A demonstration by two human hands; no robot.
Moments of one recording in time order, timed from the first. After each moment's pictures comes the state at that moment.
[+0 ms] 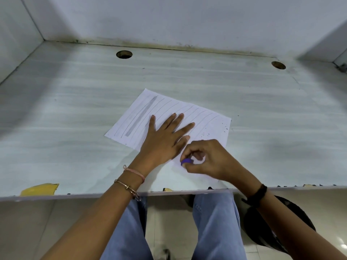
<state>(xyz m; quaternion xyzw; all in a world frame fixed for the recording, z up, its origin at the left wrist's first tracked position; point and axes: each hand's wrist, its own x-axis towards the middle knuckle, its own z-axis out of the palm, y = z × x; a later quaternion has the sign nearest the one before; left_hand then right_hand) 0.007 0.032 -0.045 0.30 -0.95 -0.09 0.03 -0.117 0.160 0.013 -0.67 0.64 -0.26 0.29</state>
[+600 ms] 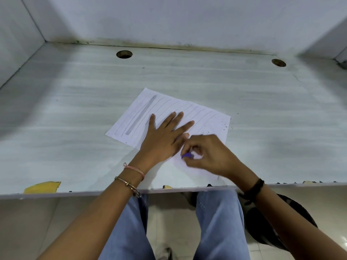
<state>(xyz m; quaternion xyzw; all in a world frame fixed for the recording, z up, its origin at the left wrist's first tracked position) 0.006 0.031 -0.044 0.30 -0.95 -0.09 0.03 -0.118 0.156 0.015 -0.68 0.65 -0.25 0.23</state>
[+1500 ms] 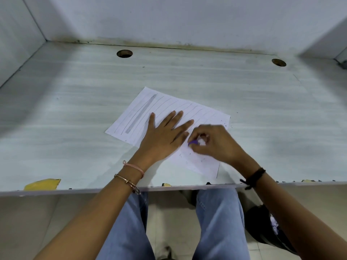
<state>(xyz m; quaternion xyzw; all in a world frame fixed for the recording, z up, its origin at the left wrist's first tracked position) 0.006 0.033 -0.046 0.31 -0.95 -0.10 0.04 -0.142 0.146 0.014 -0.66 0.67 -0.28 0.22</state>
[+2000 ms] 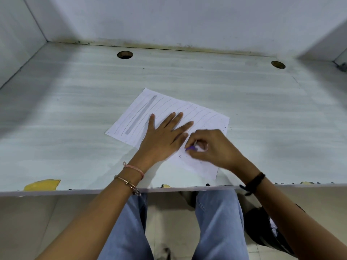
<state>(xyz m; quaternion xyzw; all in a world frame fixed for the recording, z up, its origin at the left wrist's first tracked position) 0.006 0.032 -0.044 0.31 -0.95 -0.10 0.04 -0.137 0.150 0.015 -0.69 0.65 -0.25 0.21</state>
